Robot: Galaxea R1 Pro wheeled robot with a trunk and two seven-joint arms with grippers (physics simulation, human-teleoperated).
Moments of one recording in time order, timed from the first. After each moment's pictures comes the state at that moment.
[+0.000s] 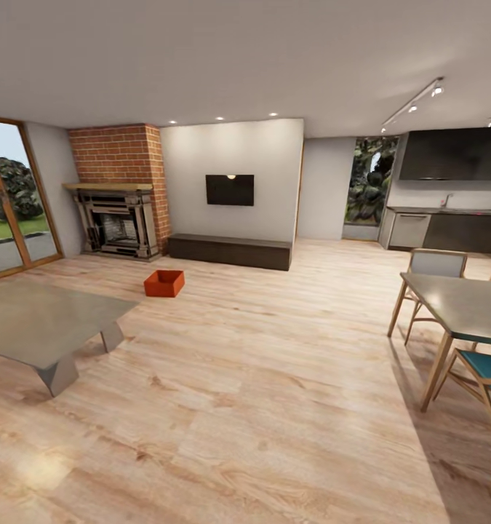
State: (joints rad) left arm -0.22 -0.01 0.08 -0.01 0.28 -0.03 -0.01; right arm -0.20 -0.02 0.16 0.03 -0.03 -0.13 -0.07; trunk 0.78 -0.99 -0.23
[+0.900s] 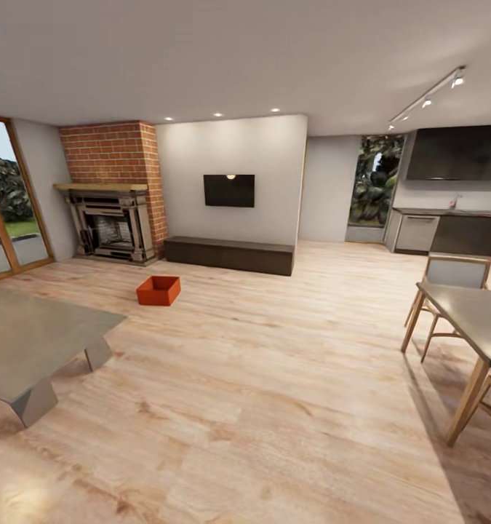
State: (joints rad) left arm -0.22 -0.01 0.08 -0.01 0.28 -0.03 -0.01; right arm -0.20 -0.02 0.16 0.03 -0.03 -0.14 -0.07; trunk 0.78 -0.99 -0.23
